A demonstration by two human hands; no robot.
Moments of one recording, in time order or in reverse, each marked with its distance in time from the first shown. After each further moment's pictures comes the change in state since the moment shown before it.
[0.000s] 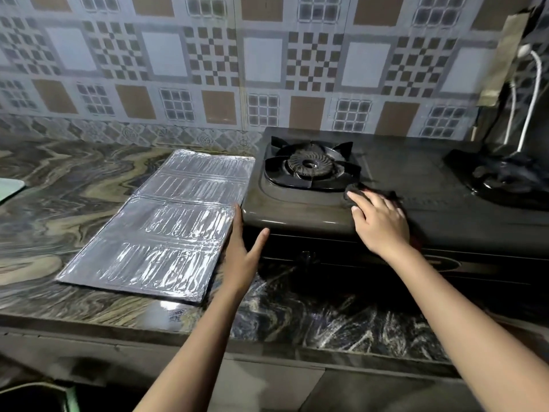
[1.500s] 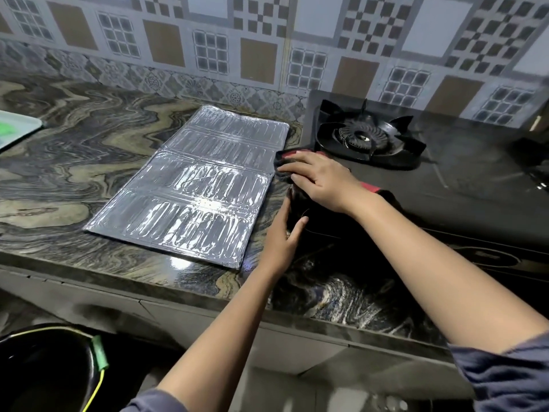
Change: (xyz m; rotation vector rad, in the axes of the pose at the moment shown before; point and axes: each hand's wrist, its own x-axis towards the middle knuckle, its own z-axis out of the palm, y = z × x) left_hand -0.007 -0.031 -0.015 0.068 -0.126 -0.023; right_hand 0.031 -0.155 0.048 0.167 -0.302 -0.650
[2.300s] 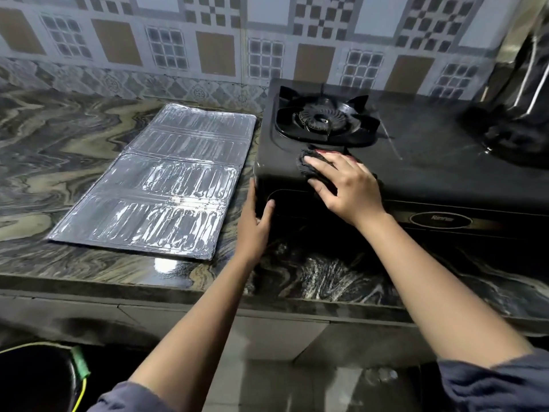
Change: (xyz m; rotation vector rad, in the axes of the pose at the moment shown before) left_hand -0.002 -0.003 0.012 -0.021 0.089 0.054; right_hand -0.100 0.040 0.004 -0.284 0.476 0.186
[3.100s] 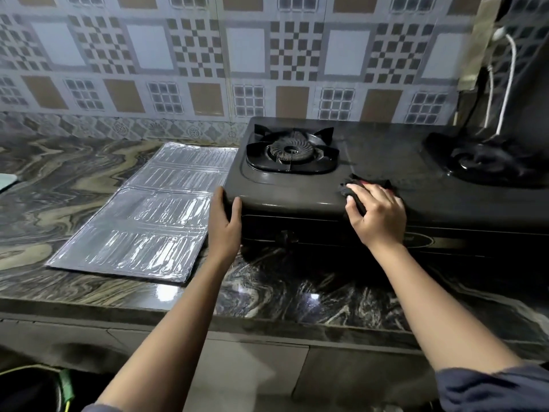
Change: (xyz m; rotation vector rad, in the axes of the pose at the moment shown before) left_hand 0.009 0.066 0.017 0.090 0.217 0.036; right_hand -0.045 0.098 -0.030 -0.058 0.334 0.249
